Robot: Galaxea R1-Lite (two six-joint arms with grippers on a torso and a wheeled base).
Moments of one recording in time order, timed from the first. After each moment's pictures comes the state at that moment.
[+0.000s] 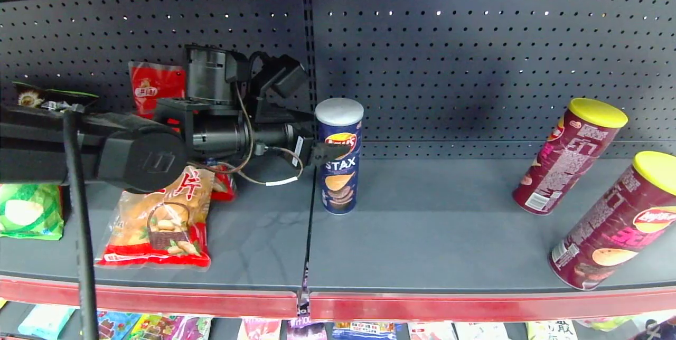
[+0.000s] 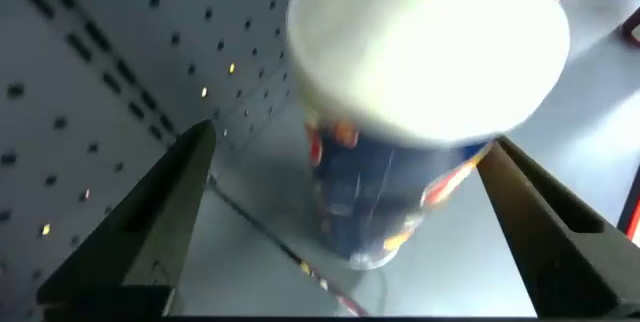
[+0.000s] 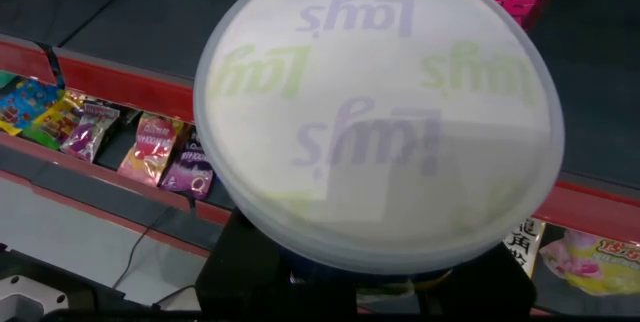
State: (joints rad) left arm -0.49 1.88 -1.24 -0.33 -0.39 0.23; right arm 0.15 0.33 -0.31 0.17 0.15 -0.04
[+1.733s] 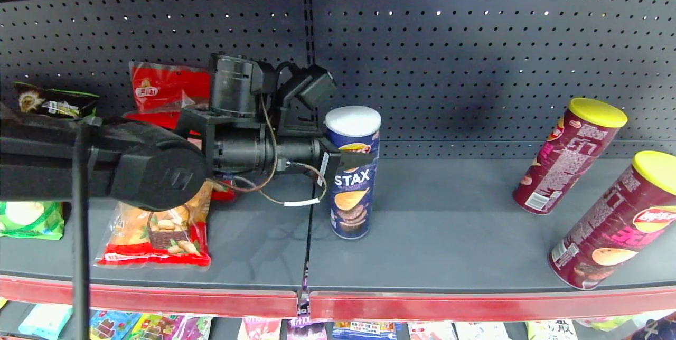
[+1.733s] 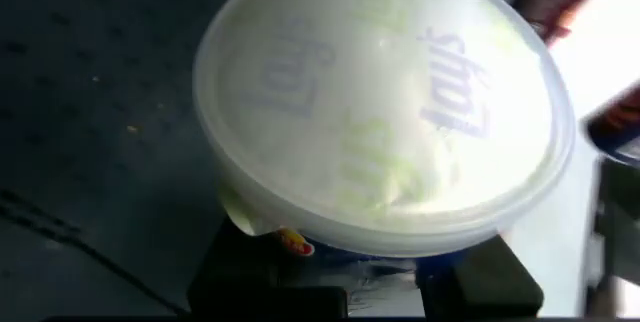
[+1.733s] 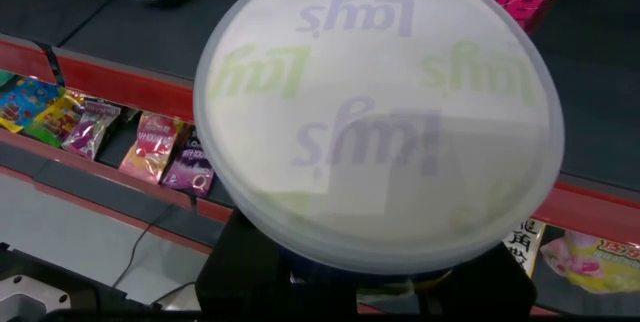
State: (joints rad) left arm -0.59 1.87 -1.20 -0.34 -0.51 0.13; right arm 0.15 0.35 -0.32 0.17 0.15 -0.04
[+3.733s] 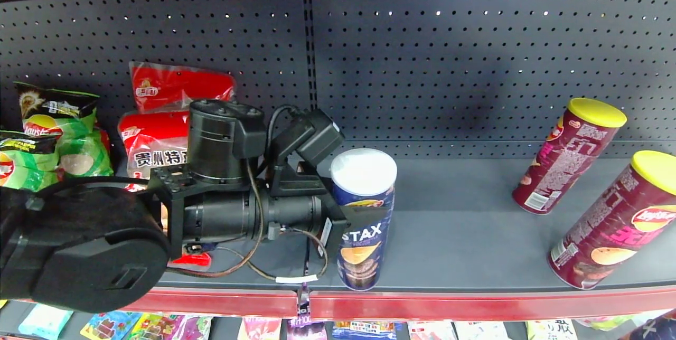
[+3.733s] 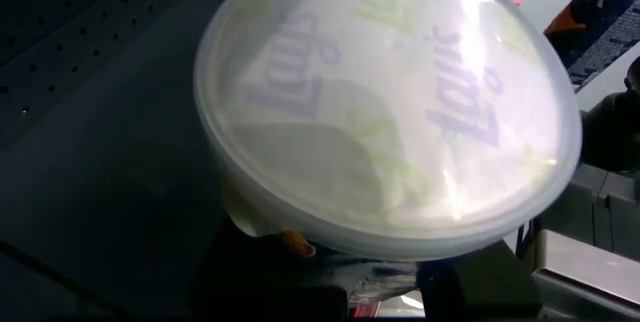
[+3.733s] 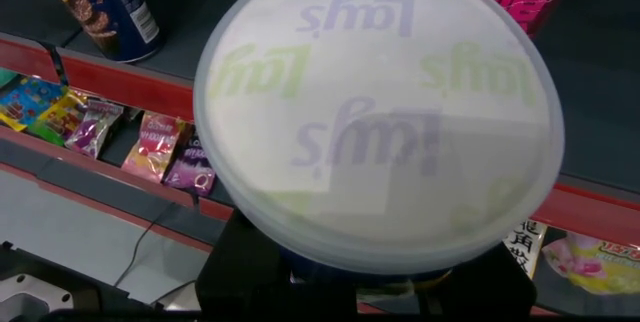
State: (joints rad) left arm -0.71 1.74 -0.89 -0.53 -0.44 0.11; right arm 0.15 0.37 -0.32 0.17 0.16 -0.04
